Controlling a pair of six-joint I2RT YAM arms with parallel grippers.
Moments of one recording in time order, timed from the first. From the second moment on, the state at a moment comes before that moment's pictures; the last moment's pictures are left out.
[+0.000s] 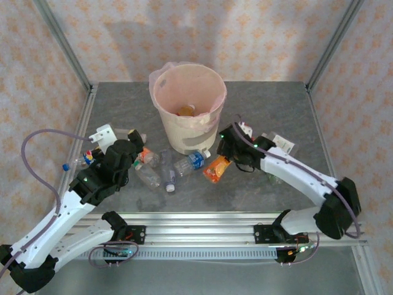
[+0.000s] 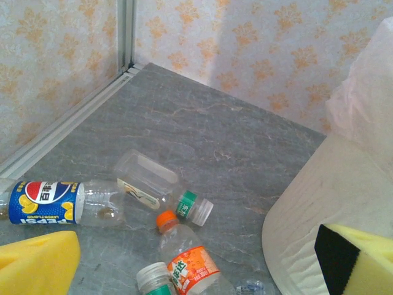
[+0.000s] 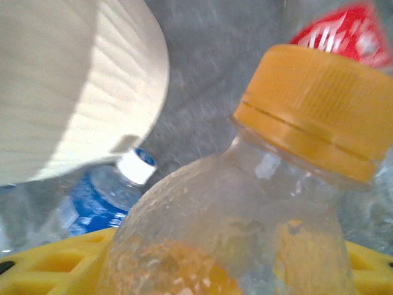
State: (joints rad) left arm -0.61 0.76 0.91 -0.75 -0.87 -0.73; right arm 0.72 1.31 1.11 -0.80 0.28 0.94
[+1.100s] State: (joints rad) left arm -0.61 0.83 0.94 -0.75 -0.87 -0.78; right arm 0.73 1.82 2.44 -0.90 0.64 0.17
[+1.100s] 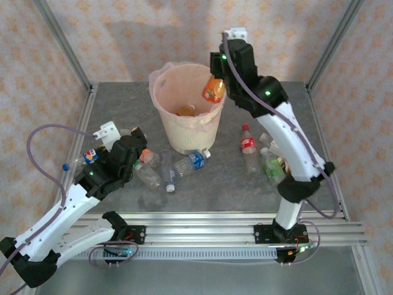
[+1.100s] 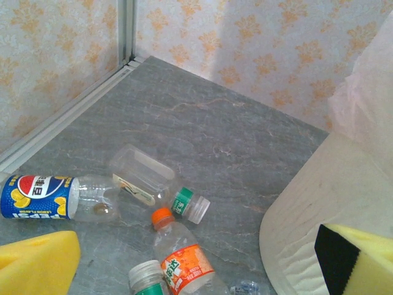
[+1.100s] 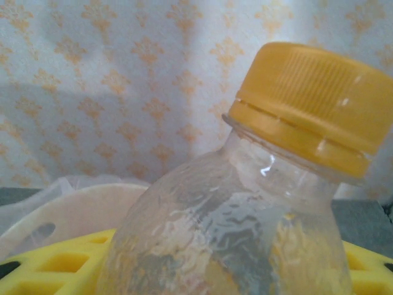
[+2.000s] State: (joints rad) left arm -0.58 0.82 0.94 -0.75 -0.86 -0.77; right arm 0.73 2.13 2.20 -0.63 0.60 -0.05
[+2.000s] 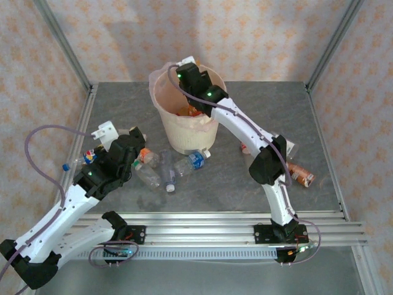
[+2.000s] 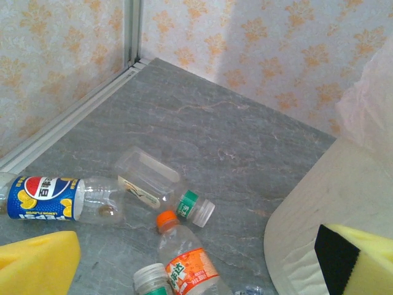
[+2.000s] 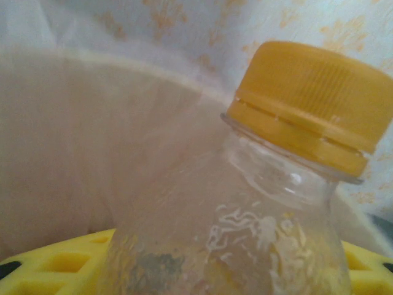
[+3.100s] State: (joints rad) left arm -0.49 0.88 0.94 -0.75 -0.75 -0.77; right arm 0.71 1.86 1.94 -0.52 0.59 0.01
